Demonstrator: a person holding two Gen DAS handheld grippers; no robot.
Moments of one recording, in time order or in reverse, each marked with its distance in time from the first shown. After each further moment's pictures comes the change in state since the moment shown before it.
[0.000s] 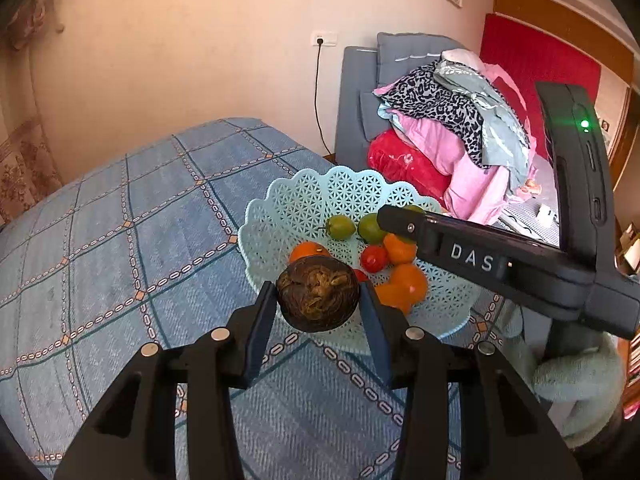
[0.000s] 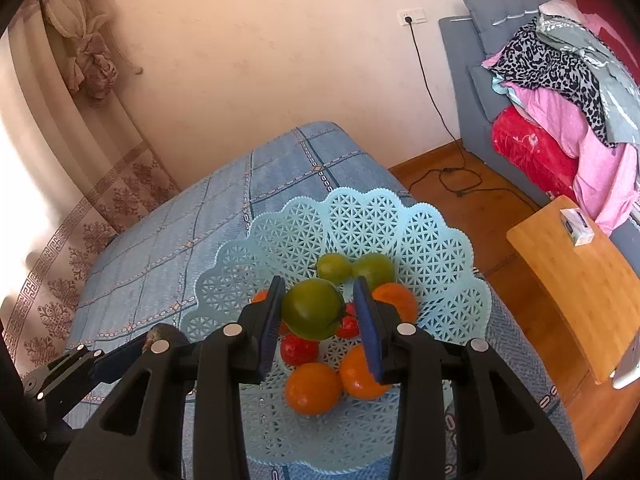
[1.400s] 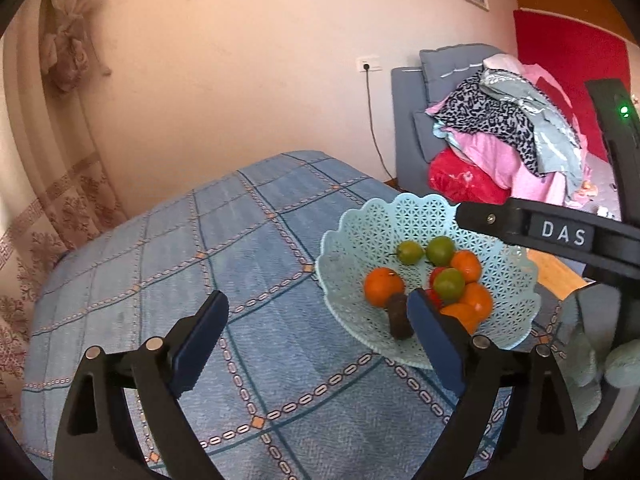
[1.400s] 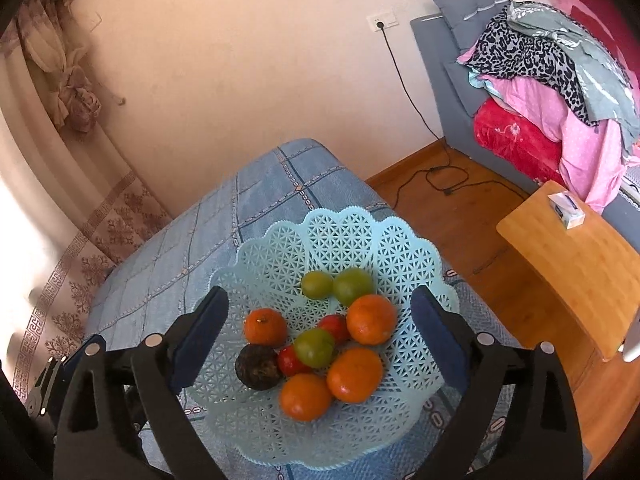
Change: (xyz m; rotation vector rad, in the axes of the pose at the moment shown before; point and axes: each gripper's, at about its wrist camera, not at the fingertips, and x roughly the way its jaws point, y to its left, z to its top) left arm -0.018 0.005 -0.002 0.051 -0.115 0.272; right arm -0.020 -0.017 0.009 0.101 -0.050 -0.017
